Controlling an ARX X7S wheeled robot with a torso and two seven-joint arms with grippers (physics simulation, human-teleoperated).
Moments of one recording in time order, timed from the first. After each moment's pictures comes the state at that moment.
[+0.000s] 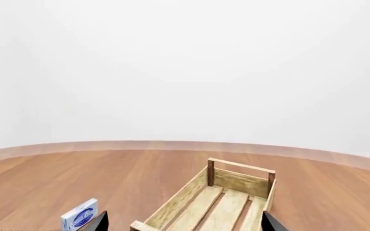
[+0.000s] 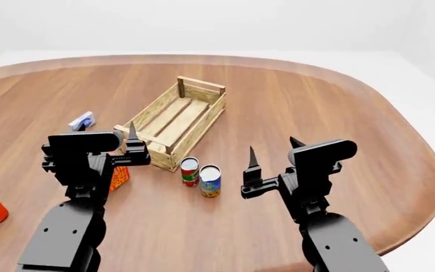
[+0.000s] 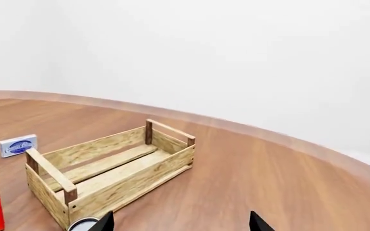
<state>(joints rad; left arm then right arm) -0.43 -0.21 0.03 0.11 -0.23 -0.38 -0.12 0.38 0.19 -0.20 -0.22 0.17 0.51 -0.01</state>
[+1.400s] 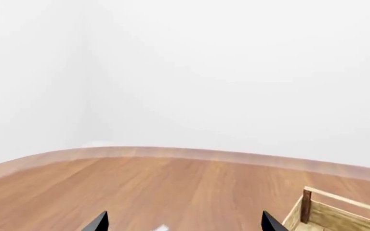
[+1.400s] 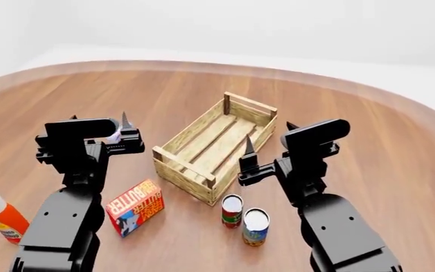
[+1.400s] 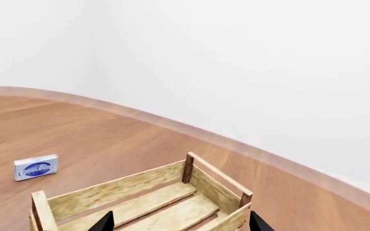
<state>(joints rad) -0.52 -0.23 0.05 0.01 -0.22 -0.37 -0.17 0.50 0.22 -0.27 -0.22 0.17 0.60 0.00</state>
